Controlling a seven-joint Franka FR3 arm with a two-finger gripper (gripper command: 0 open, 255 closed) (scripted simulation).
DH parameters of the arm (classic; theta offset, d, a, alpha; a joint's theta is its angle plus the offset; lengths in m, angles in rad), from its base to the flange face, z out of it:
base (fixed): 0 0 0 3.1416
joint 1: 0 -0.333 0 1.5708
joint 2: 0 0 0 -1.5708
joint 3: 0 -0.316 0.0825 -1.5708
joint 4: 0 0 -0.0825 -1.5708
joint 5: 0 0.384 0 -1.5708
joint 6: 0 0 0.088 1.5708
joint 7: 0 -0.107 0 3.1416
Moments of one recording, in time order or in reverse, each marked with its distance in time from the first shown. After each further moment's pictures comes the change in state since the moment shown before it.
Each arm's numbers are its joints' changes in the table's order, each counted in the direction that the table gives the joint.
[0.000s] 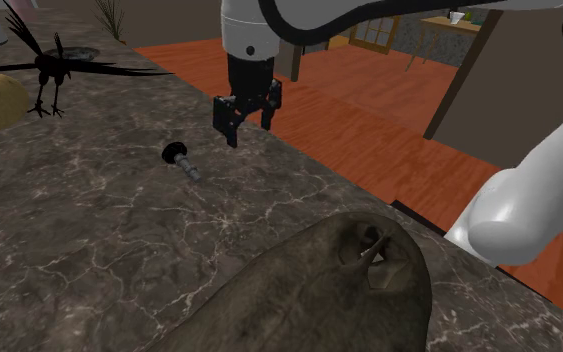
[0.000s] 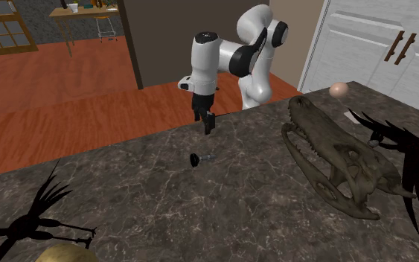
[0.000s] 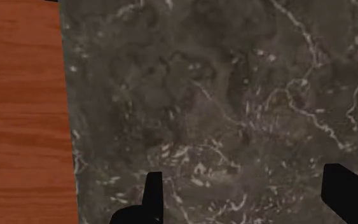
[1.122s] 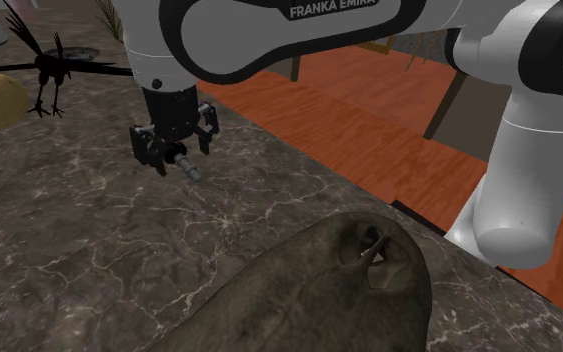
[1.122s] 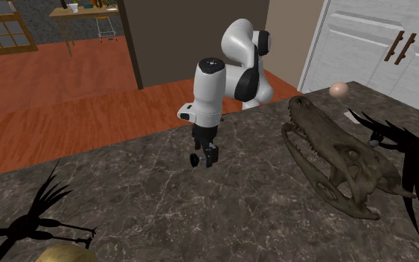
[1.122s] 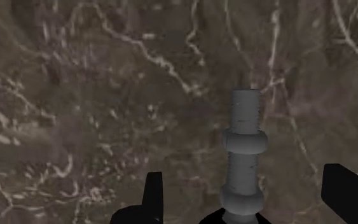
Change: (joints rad) arm -0.155 0.411 -0.095 0.348 -0.261 -0.003 -0.286
